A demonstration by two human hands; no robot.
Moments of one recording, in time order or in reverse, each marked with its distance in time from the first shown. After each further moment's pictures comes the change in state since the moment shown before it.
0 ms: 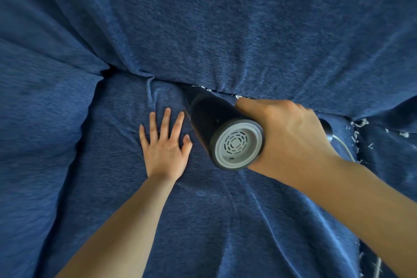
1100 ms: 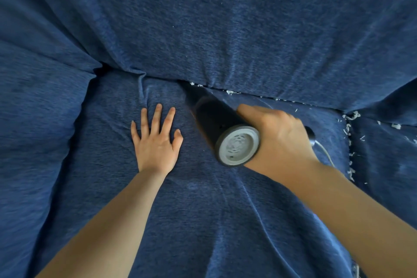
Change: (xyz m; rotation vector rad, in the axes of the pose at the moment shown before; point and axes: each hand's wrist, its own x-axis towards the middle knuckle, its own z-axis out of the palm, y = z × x) left_hand 0.000 0.001 -0.005 0.032 -0.038 -0.015; right_hand -0.027 0.026 0.023 0.068 0.022 0.067
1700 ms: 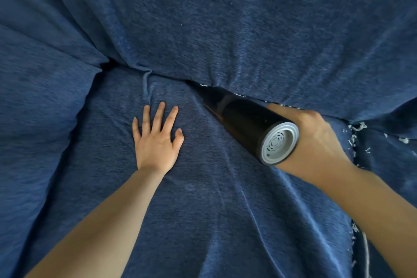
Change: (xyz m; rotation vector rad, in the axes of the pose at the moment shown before) left_hand 0.001 0.001 0.002 -0.002 0.026 -0.004; right_hand -0.003 0.037 -0.018 0.160 -0.013 0.023
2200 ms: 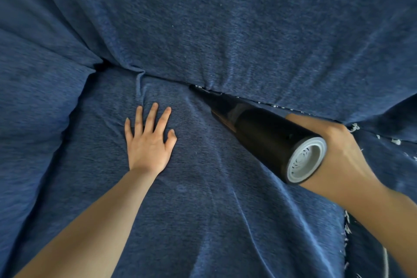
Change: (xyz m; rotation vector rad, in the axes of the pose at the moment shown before) left_hand -0.001 0.002 -0.001 0.018 0.009 -0.012; right_hand -0.027 0.025 -0.023 0.101 0.005 -0.048
